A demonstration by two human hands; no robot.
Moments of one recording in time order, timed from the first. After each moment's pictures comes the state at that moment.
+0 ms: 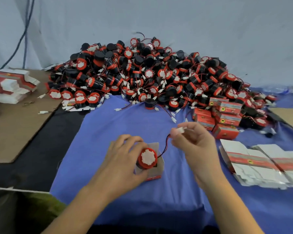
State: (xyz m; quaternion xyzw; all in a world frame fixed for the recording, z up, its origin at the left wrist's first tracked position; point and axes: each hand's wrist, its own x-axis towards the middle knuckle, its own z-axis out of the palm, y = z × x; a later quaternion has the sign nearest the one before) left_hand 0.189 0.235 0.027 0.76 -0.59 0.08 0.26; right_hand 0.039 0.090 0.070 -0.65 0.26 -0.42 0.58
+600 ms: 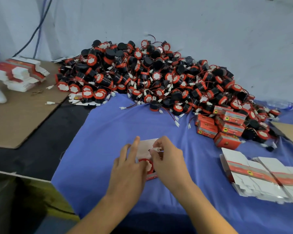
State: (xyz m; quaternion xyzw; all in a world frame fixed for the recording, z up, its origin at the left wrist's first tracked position) left_hand 0.154 0.225 -0.020 0.86 -0.47 0.05 0.22; right_hand 0.077 0.110 0.023 -0.84 0.32 -0.23 0.37
